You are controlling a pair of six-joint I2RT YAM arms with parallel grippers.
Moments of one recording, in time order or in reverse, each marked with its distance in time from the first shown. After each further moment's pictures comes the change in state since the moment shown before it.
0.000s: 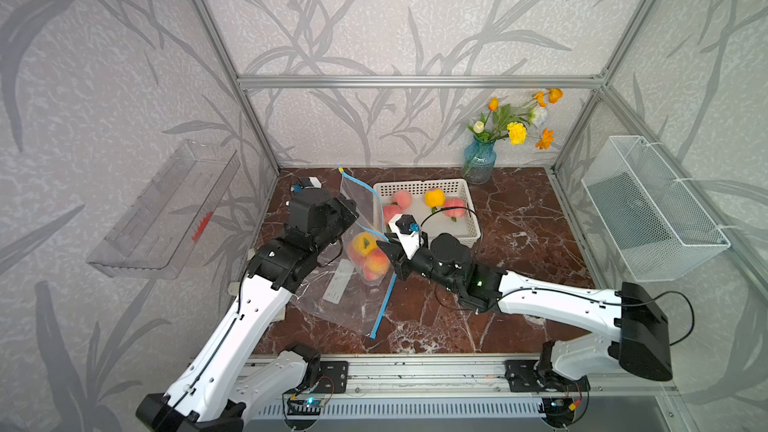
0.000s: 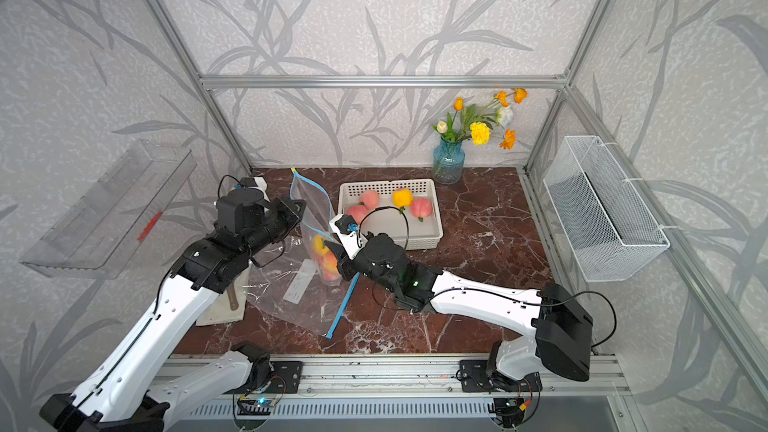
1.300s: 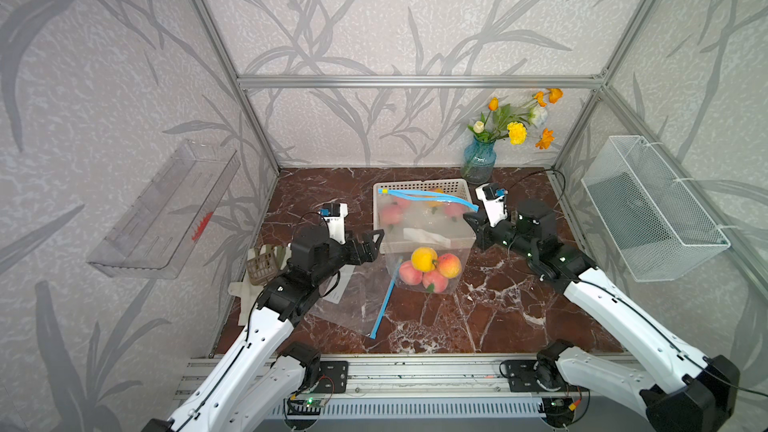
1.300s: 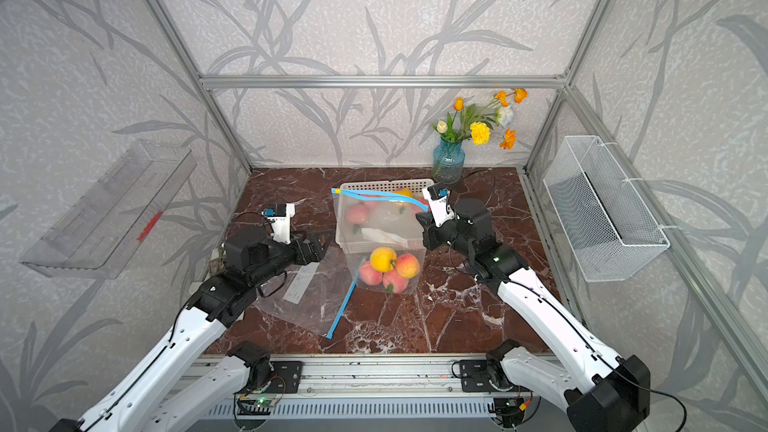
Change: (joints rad) left arm 0.006 -0.195 -0.459 0.357 0.310 0.570; right arm -0.632 -0.374 -0.082 -0.535 -0.383 -0.047
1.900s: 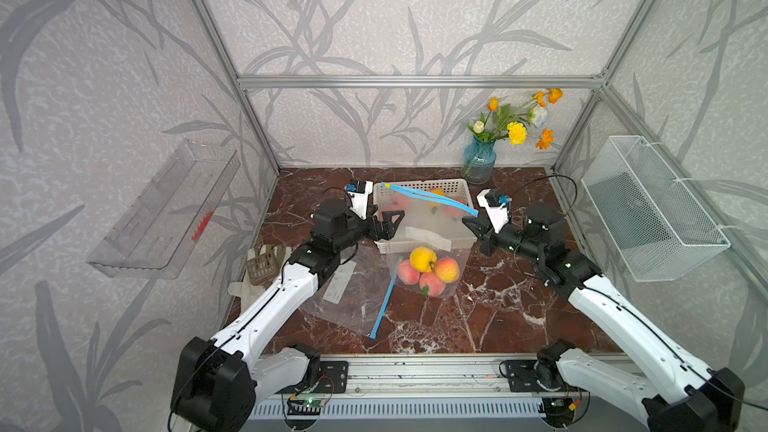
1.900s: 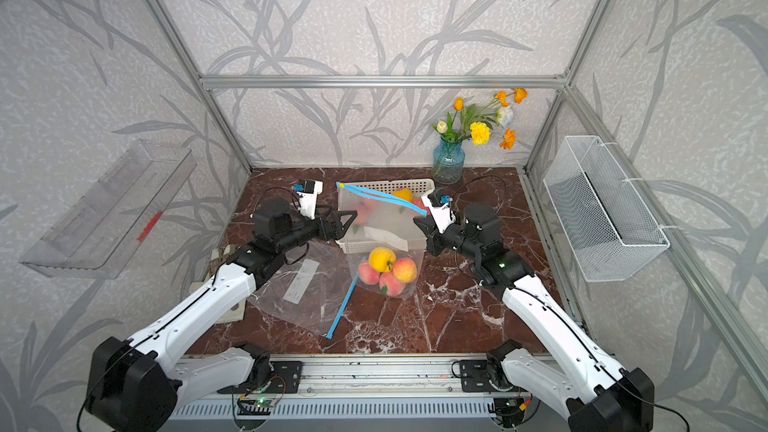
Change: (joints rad) left arm 0.034 0.357 0.133 0.293 0.150 0.088; right arm -0.037 -0.049 -0.051 0.076 -0.176 -0.107
